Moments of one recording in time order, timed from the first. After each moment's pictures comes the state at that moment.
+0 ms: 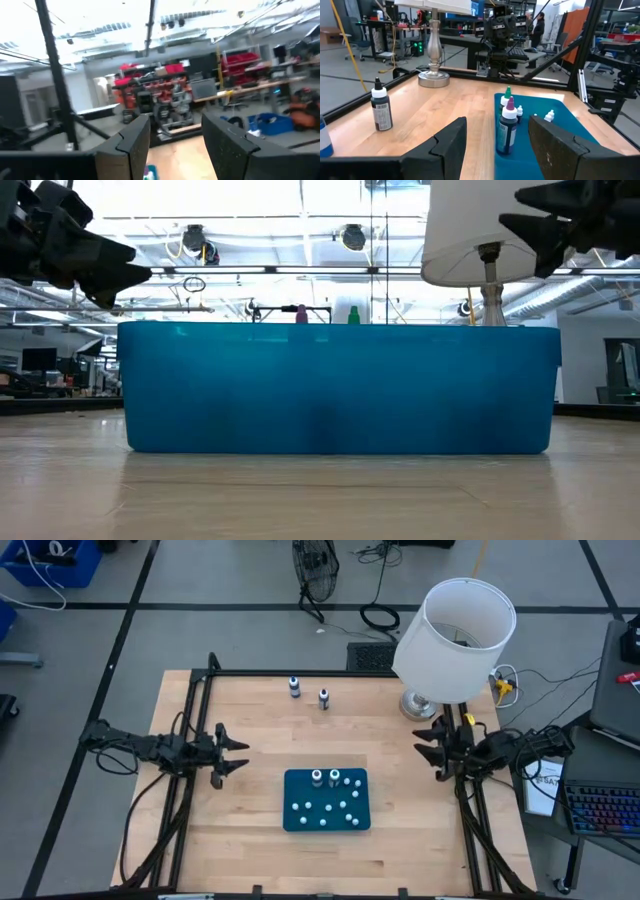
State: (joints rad) left arm -0.26 0.07 0.03 0.03 -0.32 -0.11; right arm 0.25 0.04 0.04 0.33 0.40 0.11
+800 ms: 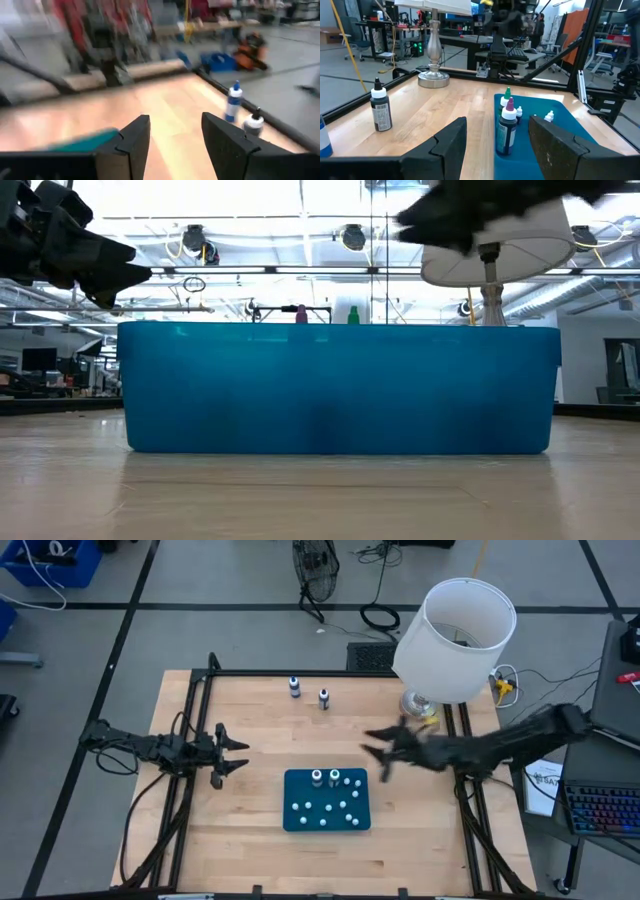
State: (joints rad) left arm -0.26 0.07 0.02 0.03 -0.32 -0.11; right arm 0.20 1.04 0.50 0.45 0.55 0.18
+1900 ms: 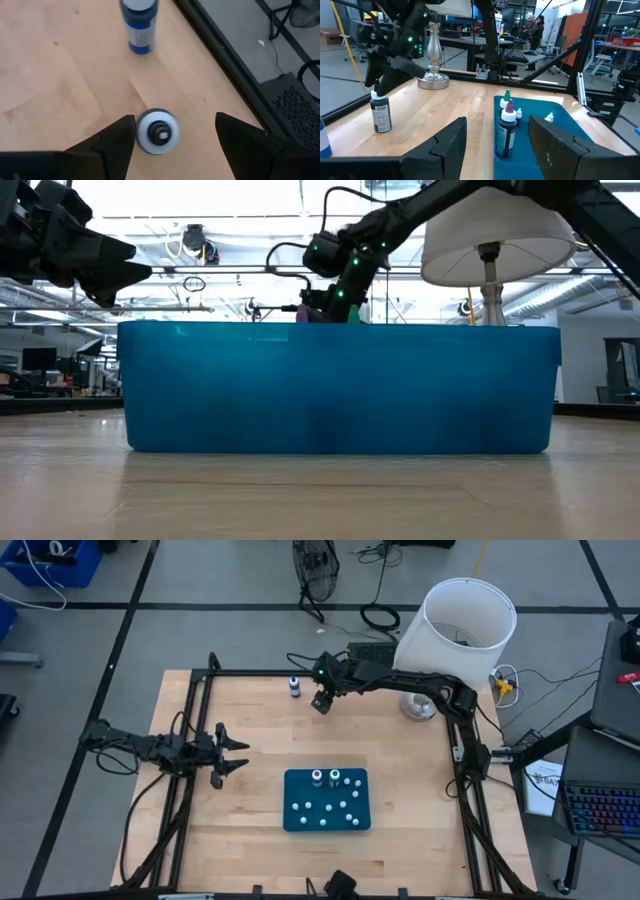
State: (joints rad) left arm -0.26 0.07 0.02 0.05 -0.32 -0.11; right arm -0.44 2.08 1.71 -0.60 0.15 0.07
